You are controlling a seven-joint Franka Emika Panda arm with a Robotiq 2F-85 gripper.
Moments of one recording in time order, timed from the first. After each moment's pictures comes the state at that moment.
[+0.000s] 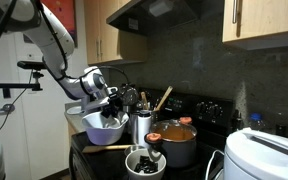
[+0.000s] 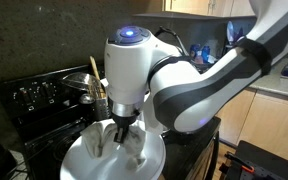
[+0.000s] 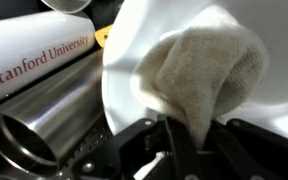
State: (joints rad) arm 0.27 -0.01 0.27 -2.35 -0.52 2.52 0.30
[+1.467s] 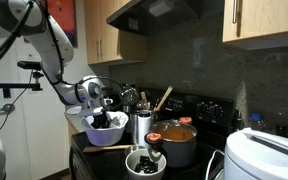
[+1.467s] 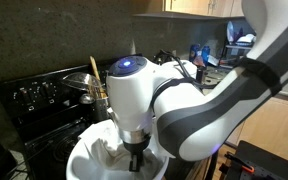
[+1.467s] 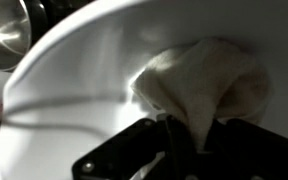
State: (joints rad) arm 0.32 0.03 0.28 -2.41 -0.35 2.45 0.19
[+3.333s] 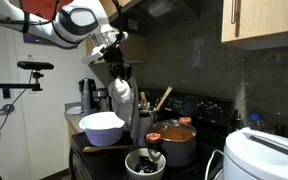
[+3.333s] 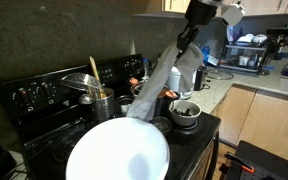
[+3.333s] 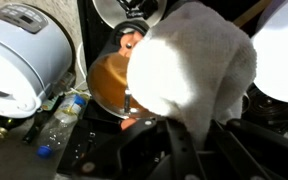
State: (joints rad) arm 0.04 -0.72 0.04 -2.43 -0.13 2.14 -0.04
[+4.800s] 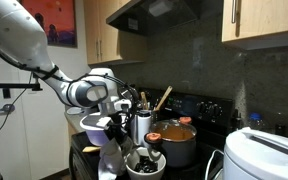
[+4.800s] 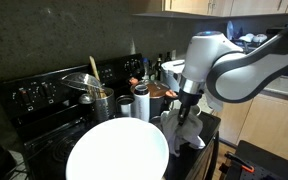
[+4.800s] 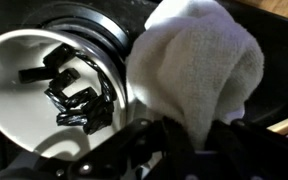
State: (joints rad) arm 0.08 -0.40 0.01 -2.81 -0.15 2.57 -0.10
